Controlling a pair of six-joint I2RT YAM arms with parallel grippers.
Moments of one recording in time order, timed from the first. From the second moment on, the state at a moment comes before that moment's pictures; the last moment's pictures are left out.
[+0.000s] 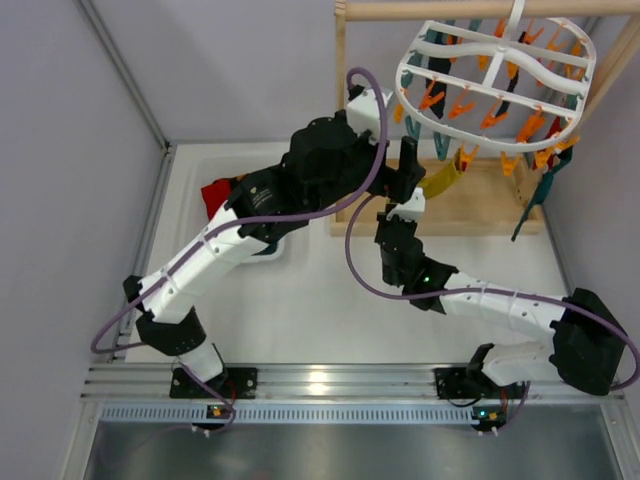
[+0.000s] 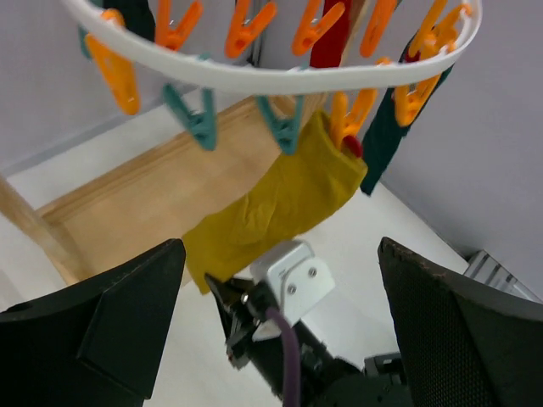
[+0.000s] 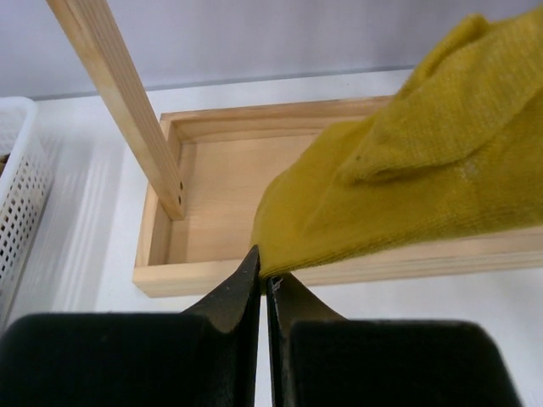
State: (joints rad) left arm -1.04 1.64 2.14 -0.67 -0.24 -0.27; right arm 0.94 1.27 0.77 0.34 0.98 0.21
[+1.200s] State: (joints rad) left arm -1.01 1.98 2.38 -0.49 -0.30 -0.11; right arm 1.11 1.28 0.77 0.33 1.07 0.05
